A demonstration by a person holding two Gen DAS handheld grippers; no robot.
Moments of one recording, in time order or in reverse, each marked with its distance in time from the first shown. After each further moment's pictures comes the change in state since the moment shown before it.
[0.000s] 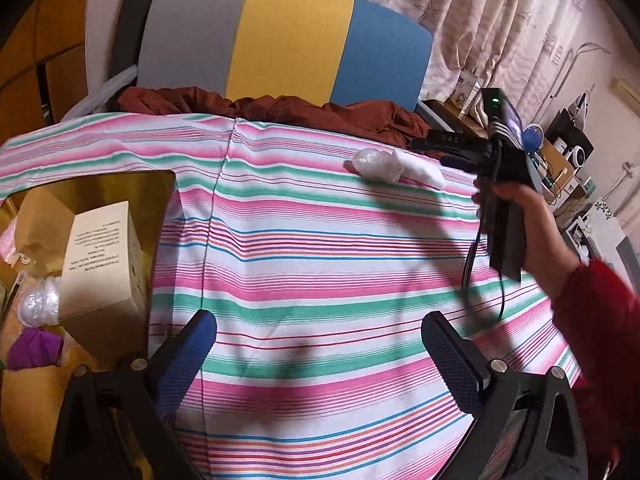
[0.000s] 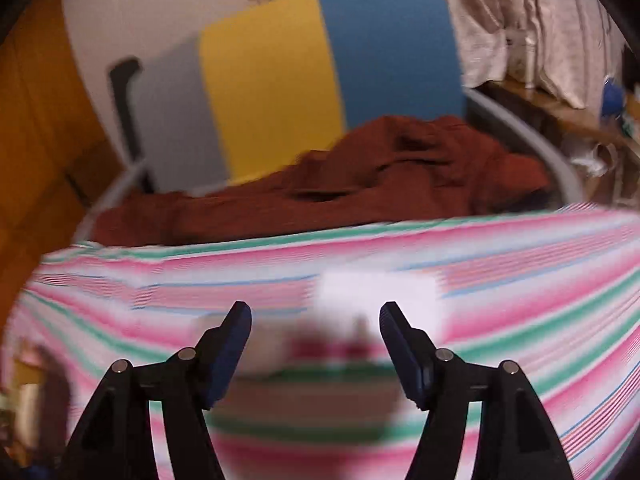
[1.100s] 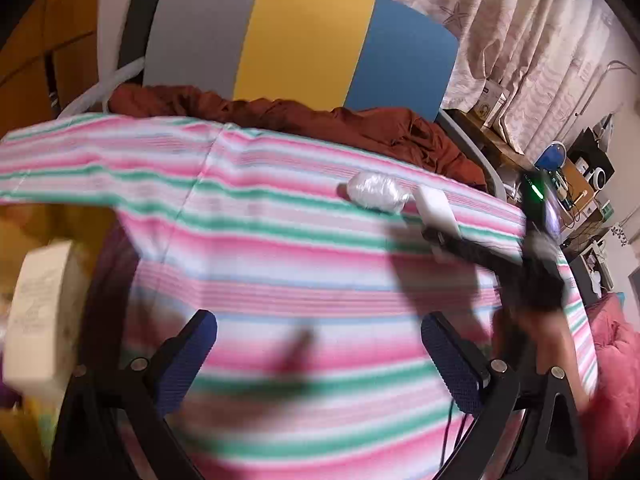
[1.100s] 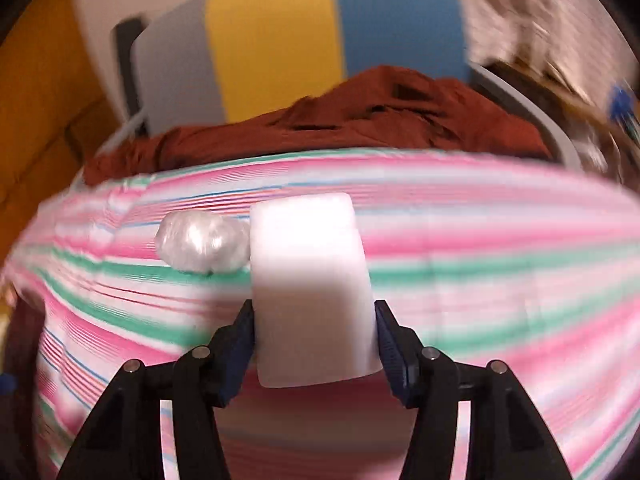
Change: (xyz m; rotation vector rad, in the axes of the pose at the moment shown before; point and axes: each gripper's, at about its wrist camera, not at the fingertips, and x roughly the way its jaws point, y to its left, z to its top) left arm 0.055 -0.035 0.052 -0.069 -0.004 0.065; right arm -0.013 -0.004 -0.074 -0.011 0.072 0.010
